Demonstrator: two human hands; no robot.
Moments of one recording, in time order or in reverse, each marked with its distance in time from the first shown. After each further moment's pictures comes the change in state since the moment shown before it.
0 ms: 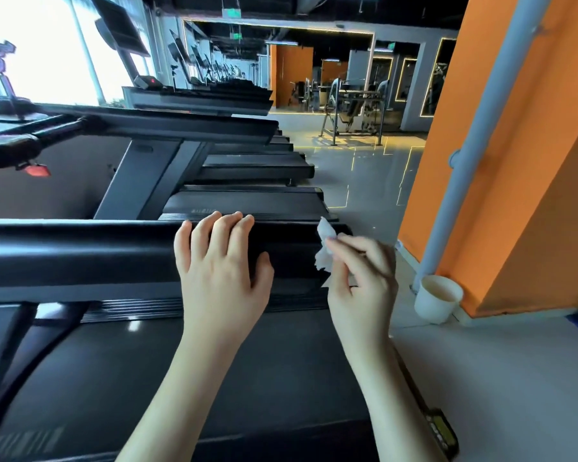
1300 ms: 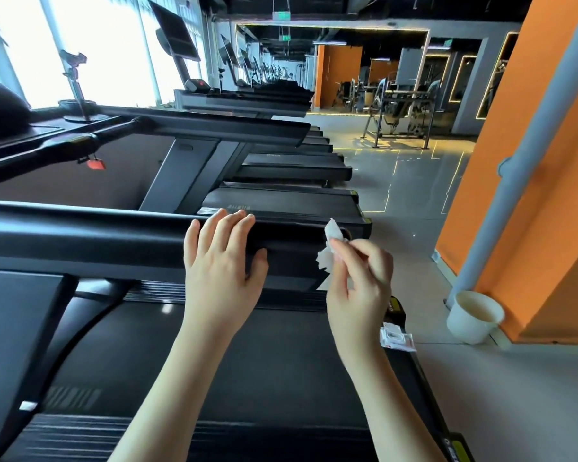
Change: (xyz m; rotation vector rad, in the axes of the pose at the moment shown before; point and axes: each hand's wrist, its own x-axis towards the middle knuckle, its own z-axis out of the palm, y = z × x) left_hand -0.003 0.010 -0.007 0.060 -0.059 -0.073; right_hand 0.000 0.015 0.003 0.118 0.028 -0.006
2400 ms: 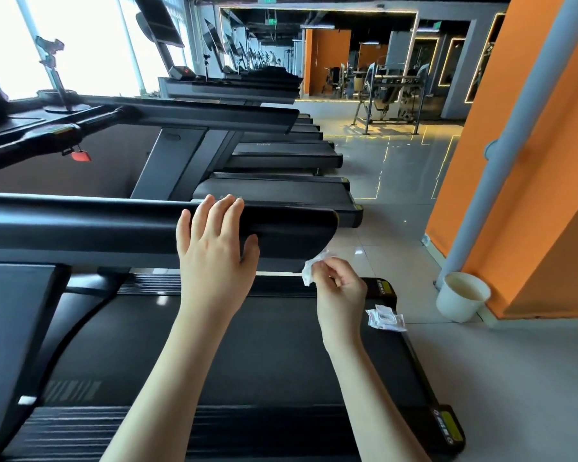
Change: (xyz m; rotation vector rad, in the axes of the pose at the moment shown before) left_hand -0.003 0.004 0.000 0.042 -0.018 -0.023; right_hand -0.032 -0.007 -0.006 0.532 -0.191 0.790
